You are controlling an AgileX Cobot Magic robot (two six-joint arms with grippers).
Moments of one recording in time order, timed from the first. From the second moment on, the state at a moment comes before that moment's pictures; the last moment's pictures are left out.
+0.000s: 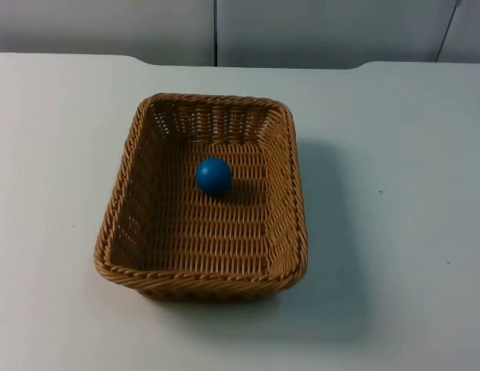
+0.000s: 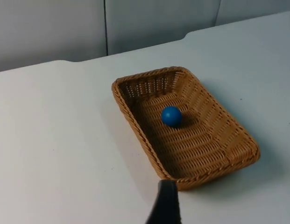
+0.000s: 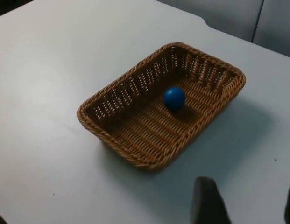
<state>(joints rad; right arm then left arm) 0.53 0.40 -0.61 0.19 0.80 -0.23 -0.24 0.13 -0.72 -0.23 1.10 0.13</state>
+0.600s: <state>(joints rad) 0.53 0.05 -0.61 0.09 1.11 -0.15 -0.24 0.00 -0.61 -0.11 1.20 0.00</state>
